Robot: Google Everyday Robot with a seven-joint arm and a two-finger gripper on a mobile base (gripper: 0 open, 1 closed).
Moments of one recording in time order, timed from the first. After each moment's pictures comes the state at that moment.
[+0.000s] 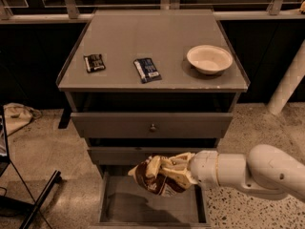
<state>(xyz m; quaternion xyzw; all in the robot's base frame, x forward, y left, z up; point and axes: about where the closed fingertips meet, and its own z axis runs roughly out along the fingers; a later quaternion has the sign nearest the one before) 0.433 -0.063 0.673 -0.44 0.72 0.32 0.42</state>
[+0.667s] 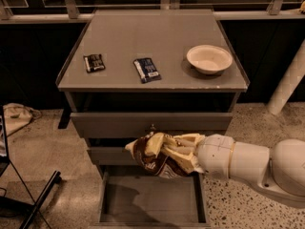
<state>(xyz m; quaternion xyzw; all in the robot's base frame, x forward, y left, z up) 0.430 -0.065 0.785 -0.44 0.68 0.26 0.52</state>
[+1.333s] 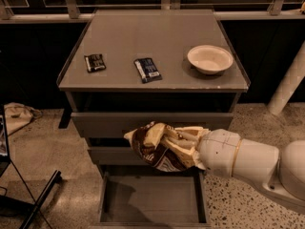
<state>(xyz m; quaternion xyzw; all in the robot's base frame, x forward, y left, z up) 0.428 -0.063 0.823 -0.43 0.66 0.24 0.56</state>
